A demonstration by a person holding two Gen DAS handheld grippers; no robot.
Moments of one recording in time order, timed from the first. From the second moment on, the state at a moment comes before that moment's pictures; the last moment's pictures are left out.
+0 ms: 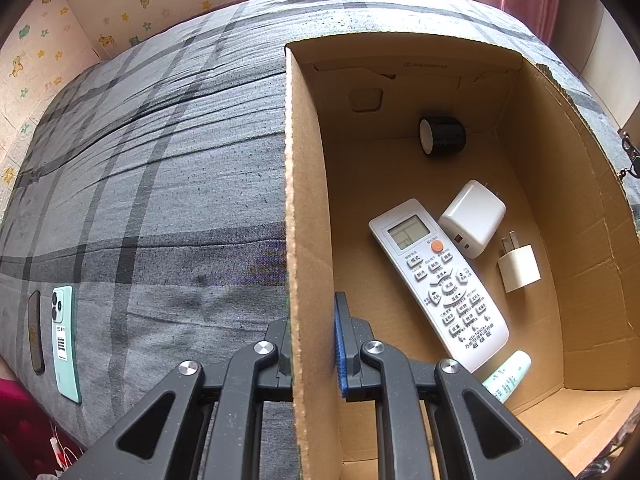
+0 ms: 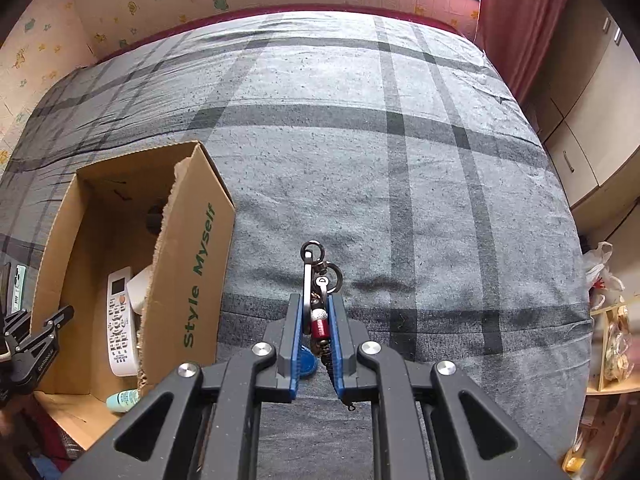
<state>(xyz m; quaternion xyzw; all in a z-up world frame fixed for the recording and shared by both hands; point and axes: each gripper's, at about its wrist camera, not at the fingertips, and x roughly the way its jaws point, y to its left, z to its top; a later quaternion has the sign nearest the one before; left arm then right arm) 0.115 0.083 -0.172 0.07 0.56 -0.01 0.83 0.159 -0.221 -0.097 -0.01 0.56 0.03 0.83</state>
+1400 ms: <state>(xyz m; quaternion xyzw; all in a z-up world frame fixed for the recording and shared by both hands) 0.116 0.087 -0.173 0.06 0.56 -0.01 0.83 0.146 -0.055 -0.069 -0.06 0.54 0.17 0.82</state>
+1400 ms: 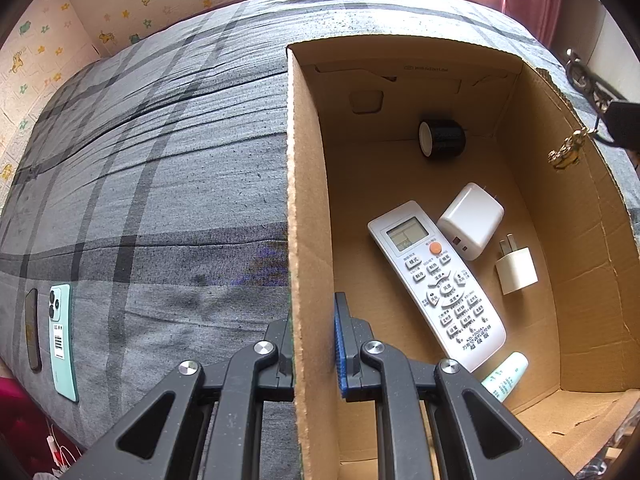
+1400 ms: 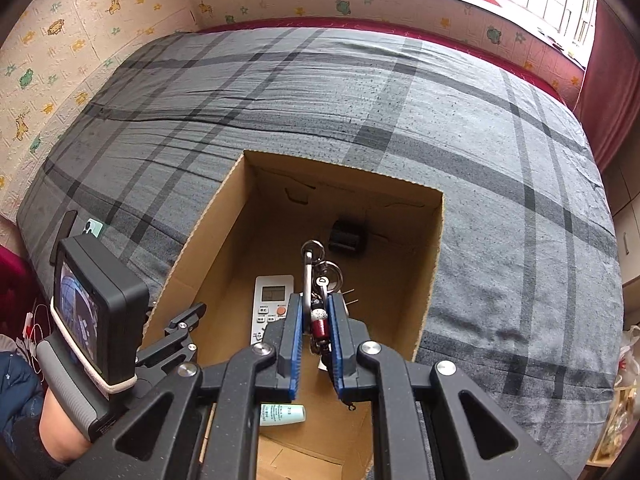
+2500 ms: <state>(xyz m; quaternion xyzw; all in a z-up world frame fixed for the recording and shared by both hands) 0.116 0.085 -0.172 0.06 0.56 -0.01 0.83 0.152 -0.027 -0.179 -0.07 0.63 0.15 0.75</state>
